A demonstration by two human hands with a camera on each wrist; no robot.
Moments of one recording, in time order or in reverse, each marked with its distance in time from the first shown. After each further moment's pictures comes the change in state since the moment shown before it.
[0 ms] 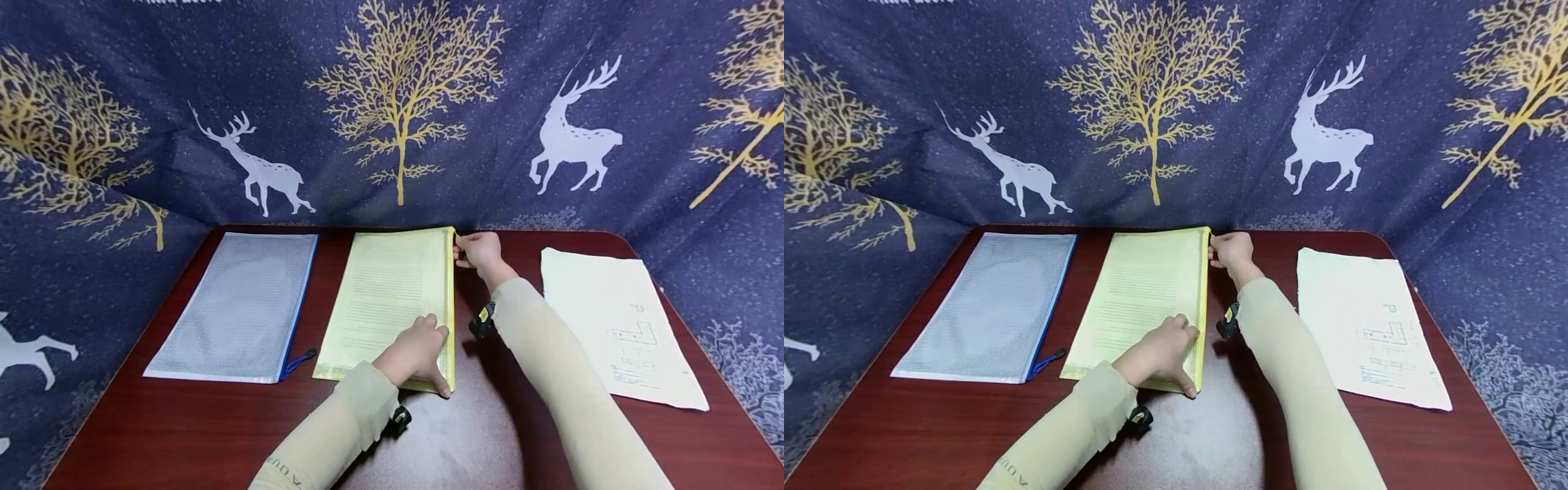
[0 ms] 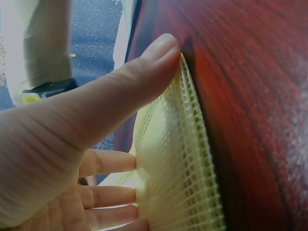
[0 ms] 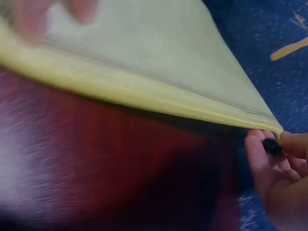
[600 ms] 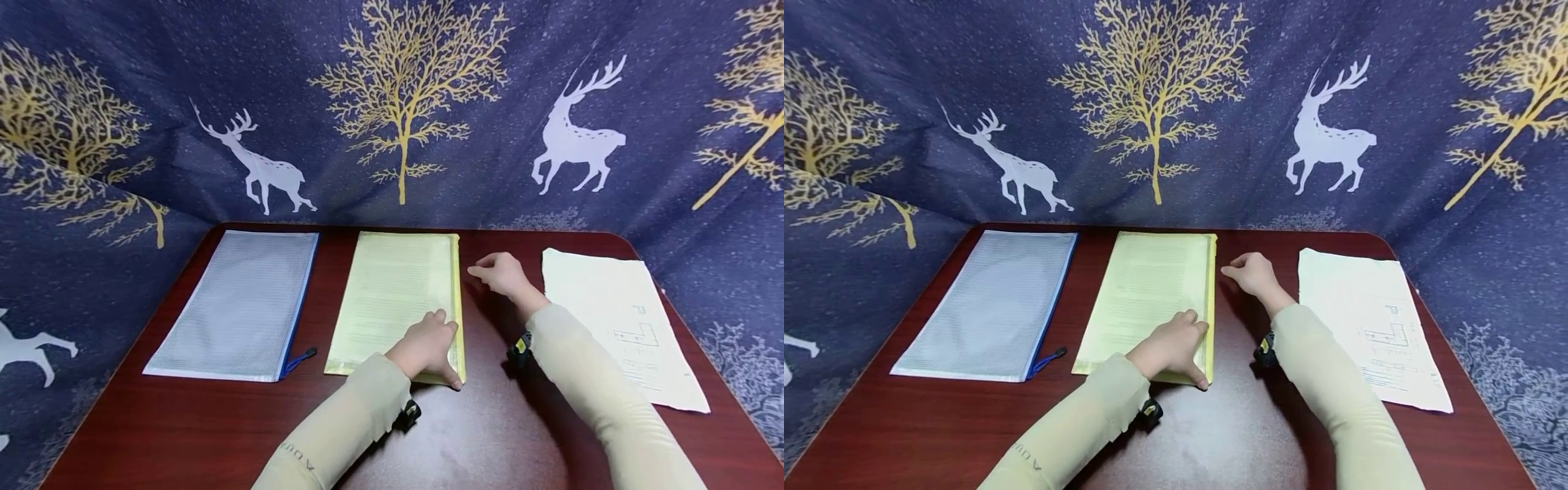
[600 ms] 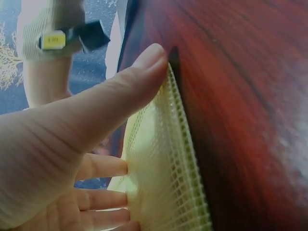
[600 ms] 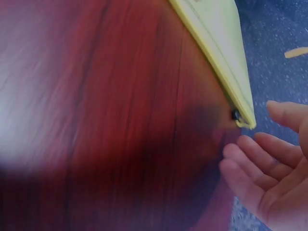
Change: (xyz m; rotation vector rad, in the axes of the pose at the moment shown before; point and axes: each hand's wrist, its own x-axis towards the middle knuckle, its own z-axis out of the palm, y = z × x) left_hand 0.015 0.007 0.000 0.017 0.007 0.000; right_hand -0.029 0.032 -0.048 -0.645 -0.139 -0.216
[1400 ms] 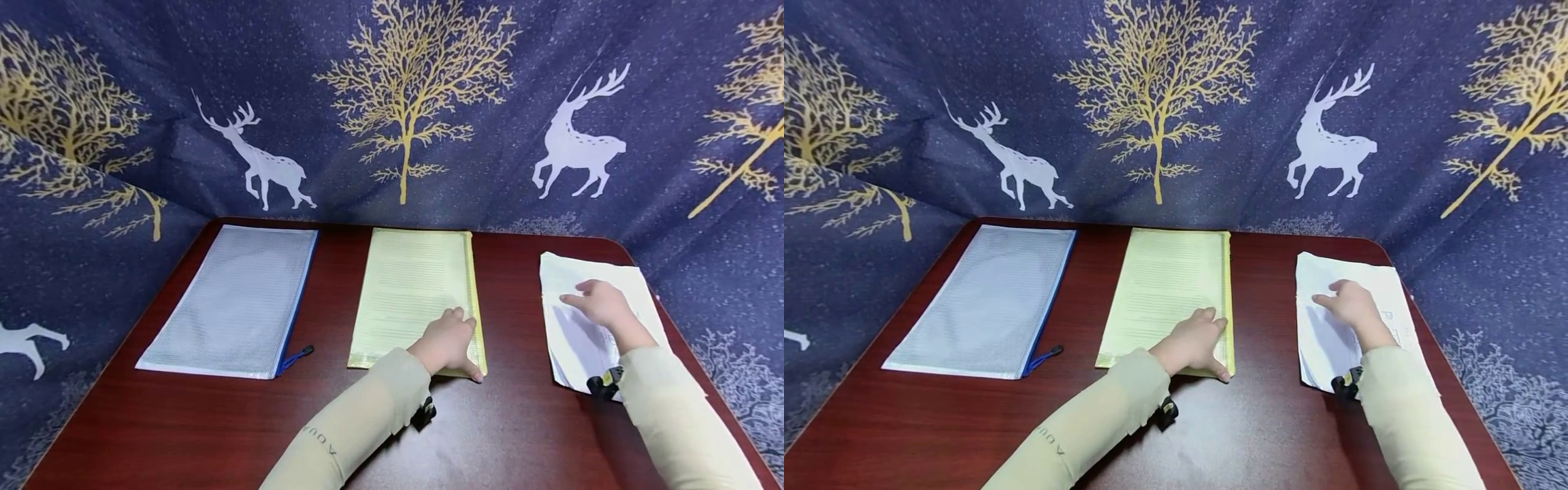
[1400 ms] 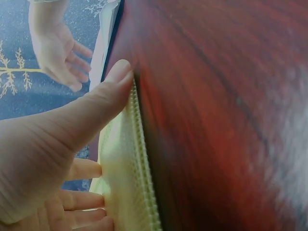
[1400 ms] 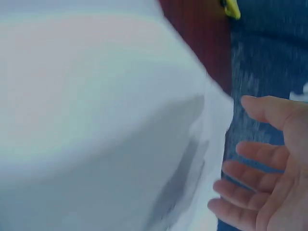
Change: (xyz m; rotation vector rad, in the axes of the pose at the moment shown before) left_hand 0.028 0.022 0.008 0.046 0.029 0.001; right_hand -0.070 0.091 -0.099 -0.413 0.055 0.041
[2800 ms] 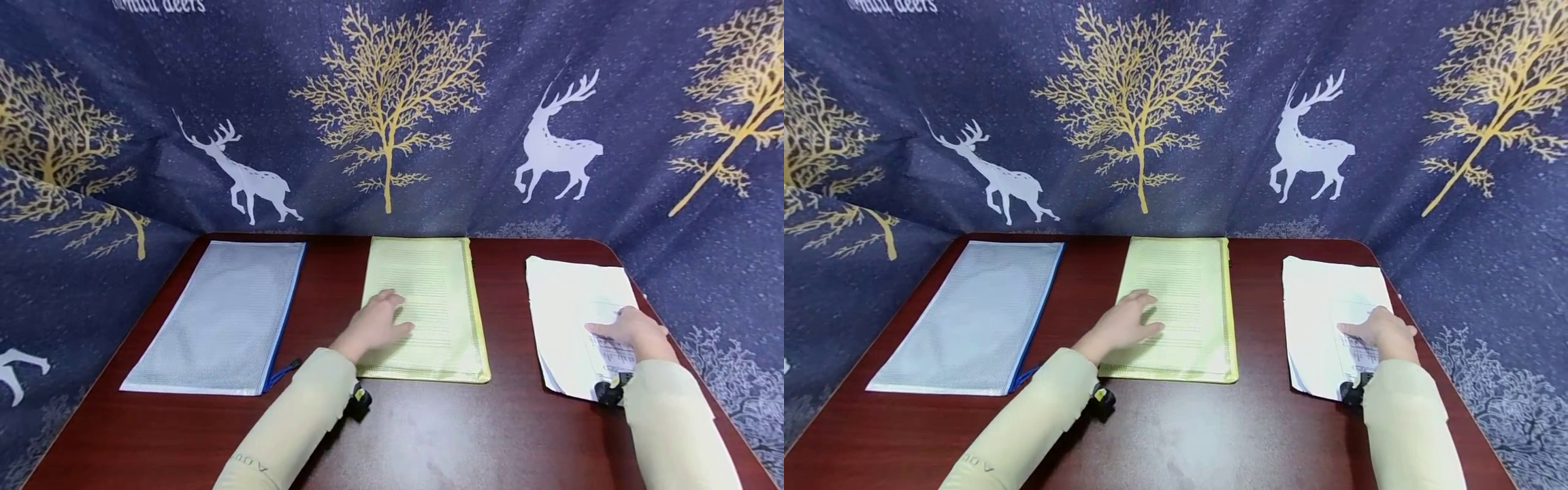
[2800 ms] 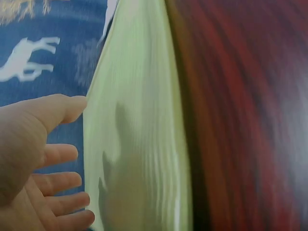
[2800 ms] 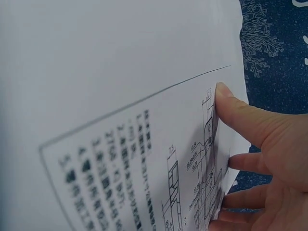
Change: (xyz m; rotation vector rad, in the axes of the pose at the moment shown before) left_hand -0.026 -0.097 -0.010 -0.404 0.185 -0.129; right_hand -0.023 0.074 -0.011 -0.020 -0.235 0.340
